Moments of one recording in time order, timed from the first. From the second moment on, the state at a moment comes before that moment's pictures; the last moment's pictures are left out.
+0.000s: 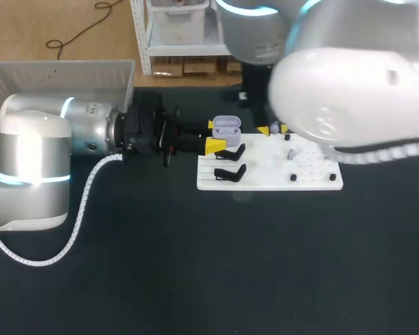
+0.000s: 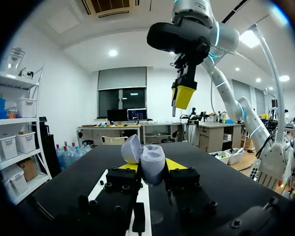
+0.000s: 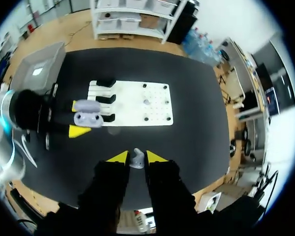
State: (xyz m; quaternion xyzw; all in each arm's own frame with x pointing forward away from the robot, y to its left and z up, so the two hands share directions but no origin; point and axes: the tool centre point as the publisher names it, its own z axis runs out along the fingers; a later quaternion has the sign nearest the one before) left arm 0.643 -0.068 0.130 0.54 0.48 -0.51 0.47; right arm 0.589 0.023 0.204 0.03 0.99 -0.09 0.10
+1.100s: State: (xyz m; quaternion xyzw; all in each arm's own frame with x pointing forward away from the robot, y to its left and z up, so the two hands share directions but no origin) left arm 0.643 -0.068 0.130 0.54 0.48 -0.51 0.47; right arm 0.613 0.053 0.204 0.15 0.98 -0.11 0.09
